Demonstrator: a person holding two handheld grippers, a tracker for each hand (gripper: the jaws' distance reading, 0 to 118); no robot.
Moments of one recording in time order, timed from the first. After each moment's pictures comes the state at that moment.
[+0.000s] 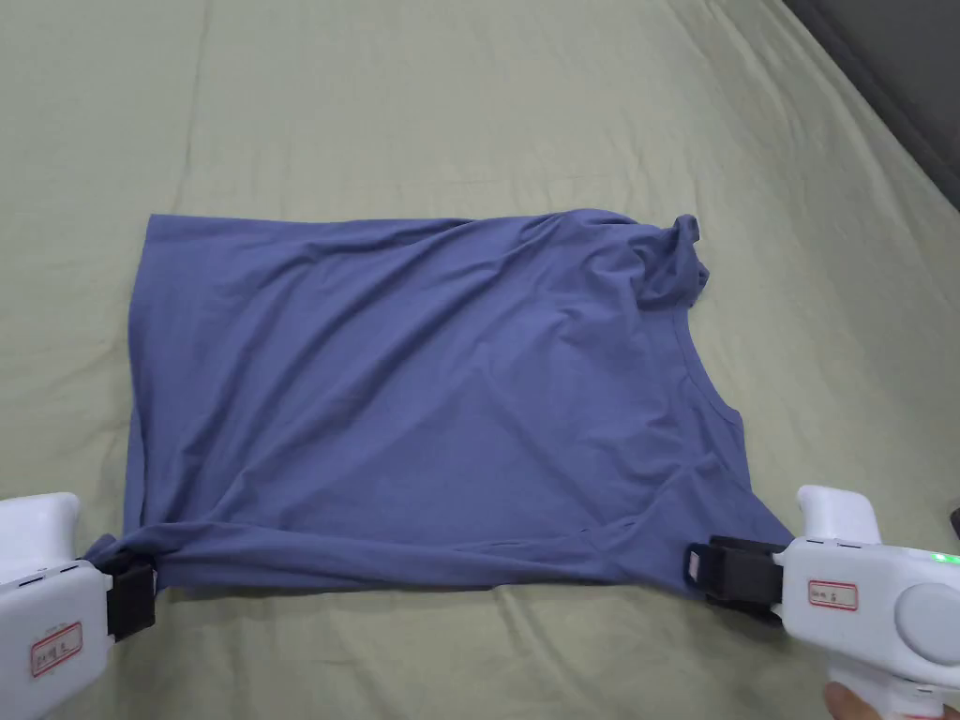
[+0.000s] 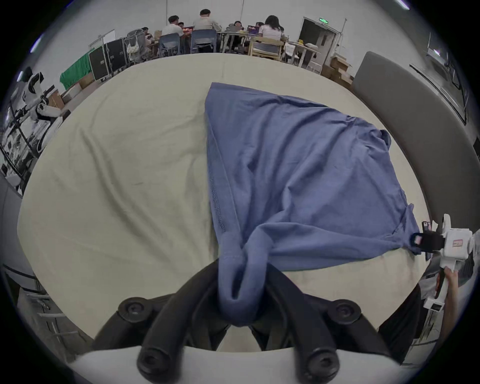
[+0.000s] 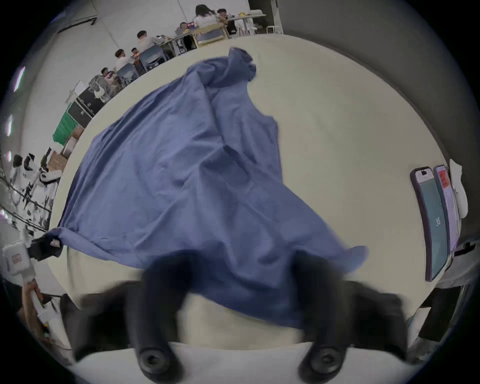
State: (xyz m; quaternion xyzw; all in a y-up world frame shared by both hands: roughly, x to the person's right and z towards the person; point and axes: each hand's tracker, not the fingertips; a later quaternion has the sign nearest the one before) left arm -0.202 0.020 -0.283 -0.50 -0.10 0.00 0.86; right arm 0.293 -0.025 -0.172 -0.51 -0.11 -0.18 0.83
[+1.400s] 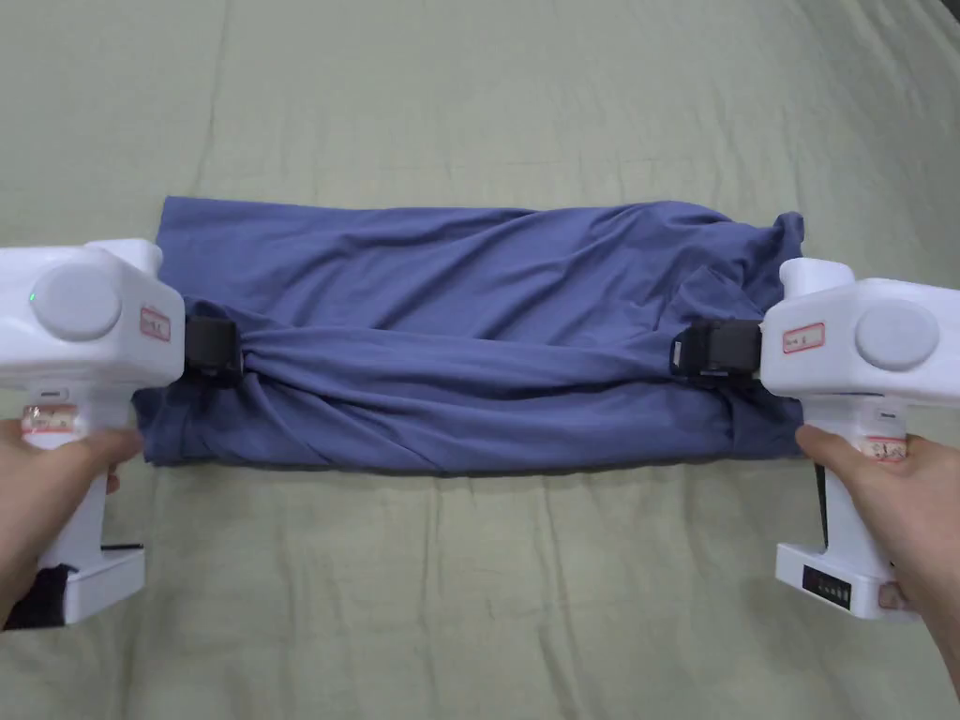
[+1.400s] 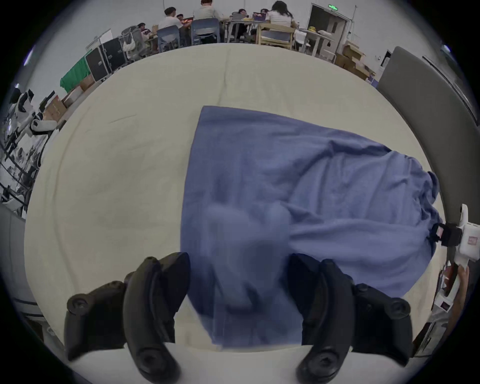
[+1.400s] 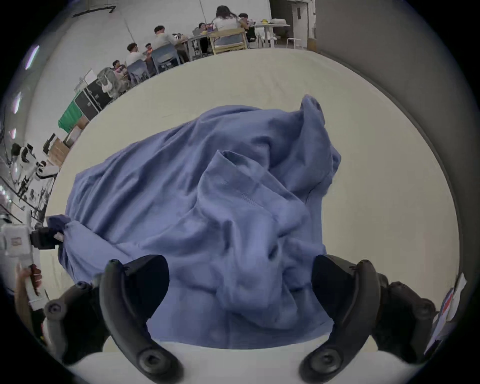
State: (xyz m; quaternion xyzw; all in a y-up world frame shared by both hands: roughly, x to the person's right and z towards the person) left arm -0.171 -0.001 -0.518 -0.53 -0.08 -0.03 0.84; right arm 0.305 -0.009 -0.399 -0.49 -0.09 -0.13 0.86
